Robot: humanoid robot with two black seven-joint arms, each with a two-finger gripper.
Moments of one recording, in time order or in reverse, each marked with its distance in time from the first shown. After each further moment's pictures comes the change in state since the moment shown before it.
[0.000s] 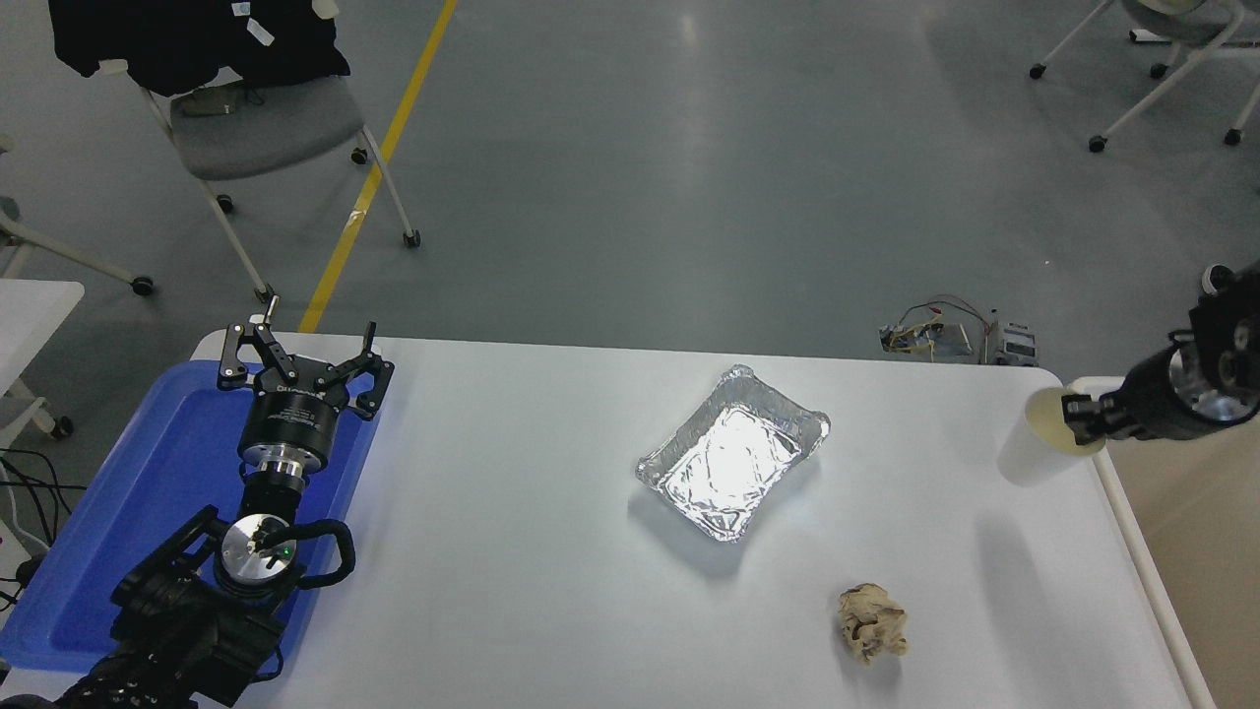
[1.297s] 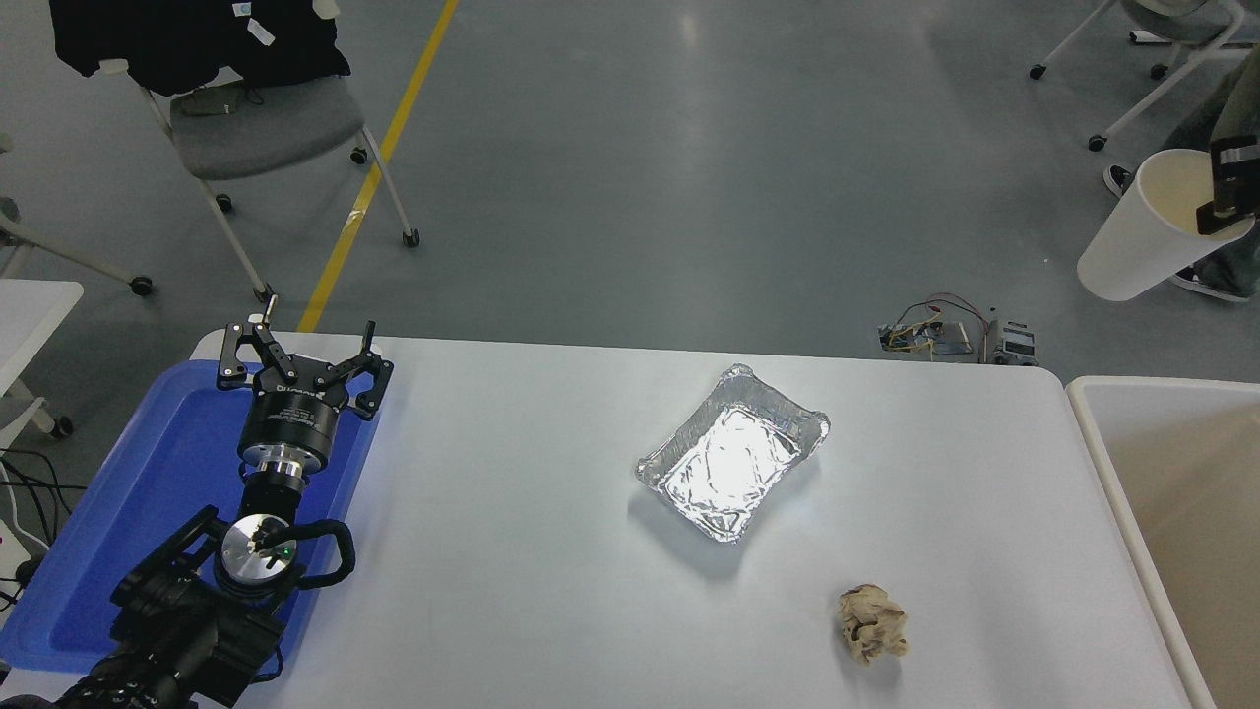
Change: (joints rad) left arm 0.000 0.000 0.000 0.000 0.000 0.000 0.000; right arm 0.496 -0.090 -0.099 0.027 -0.097 0.279 -0.002
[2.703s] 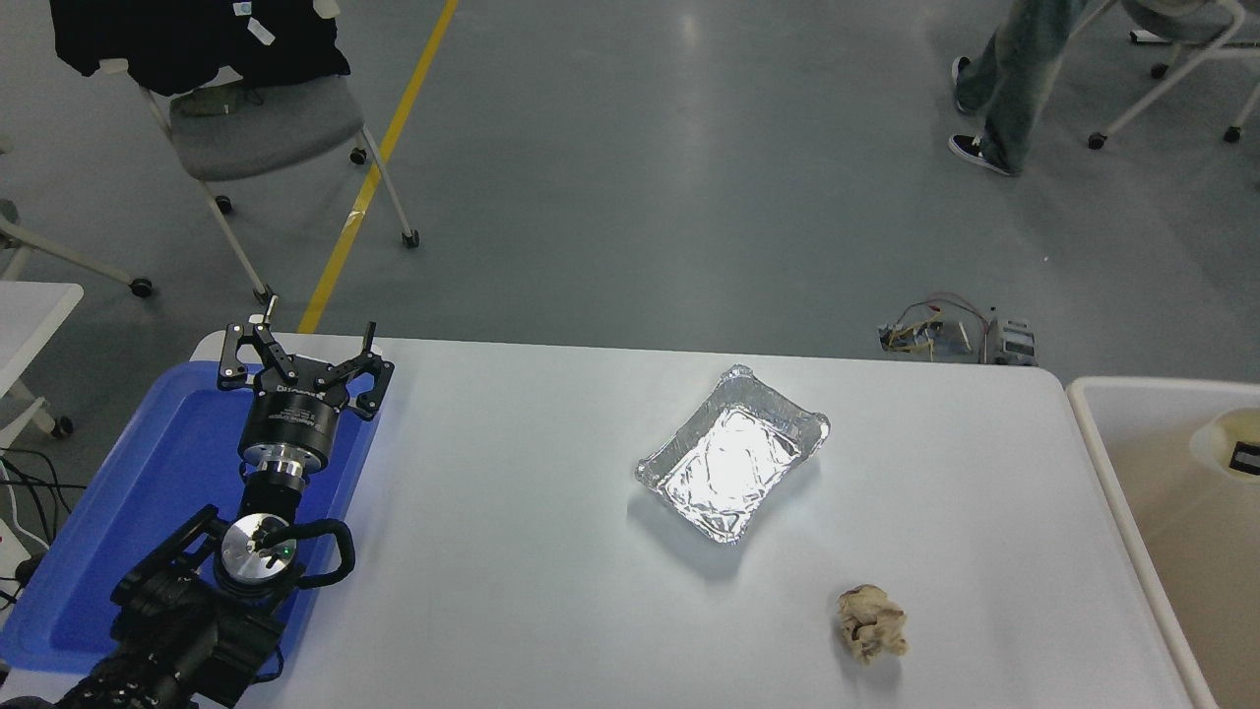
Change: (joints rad) left arm 0.000 0.000 -0.001 0.000 0.000 0.000 0.000; right arm -1.509 0.150 0.540 -0.952 0.252 -0.769 -0.011
